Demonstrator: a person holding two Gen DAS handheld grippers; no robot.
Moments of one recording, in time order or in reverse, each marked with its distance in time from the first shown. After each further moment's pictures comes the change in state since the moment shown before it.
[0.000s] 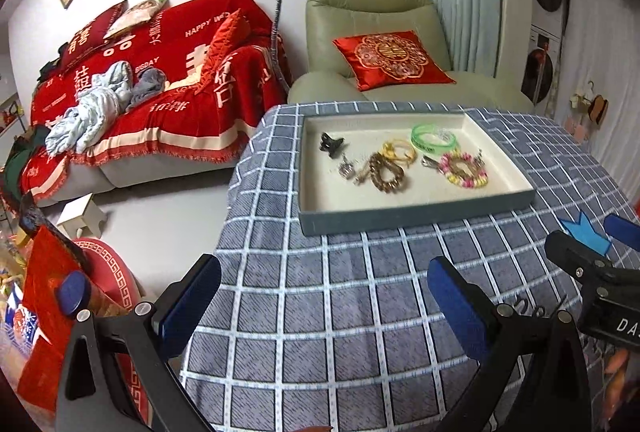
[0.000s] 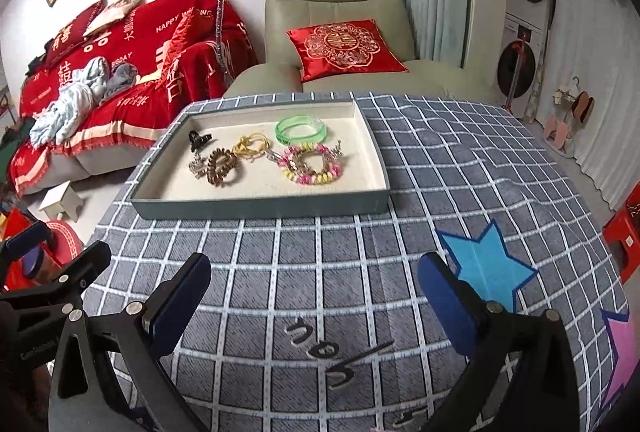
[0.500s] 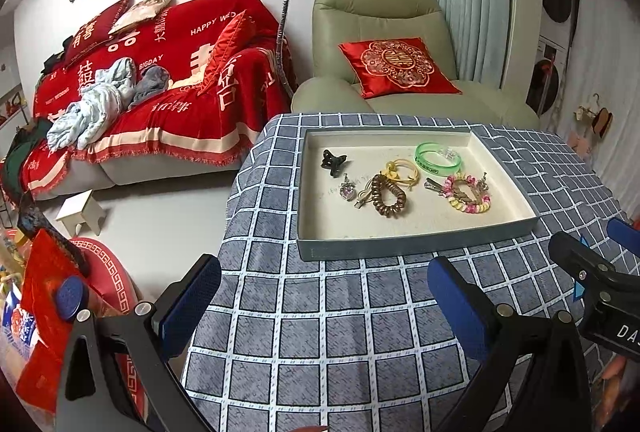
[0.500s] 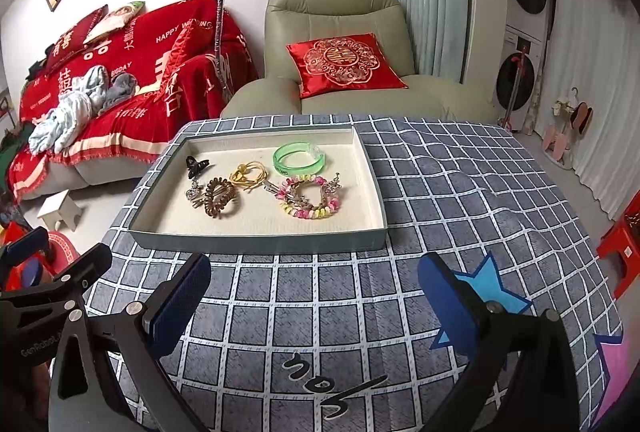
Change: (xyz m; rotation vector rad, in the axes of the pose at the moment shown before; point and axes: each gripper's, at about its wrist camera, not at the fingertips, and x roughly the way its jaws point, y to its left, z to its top) left arm 0.005 -0.001 0.019 -0.029 -0.004 -0.003; right arm 0.000 -0.001 0.024 -0.008 -0.038 -0.012
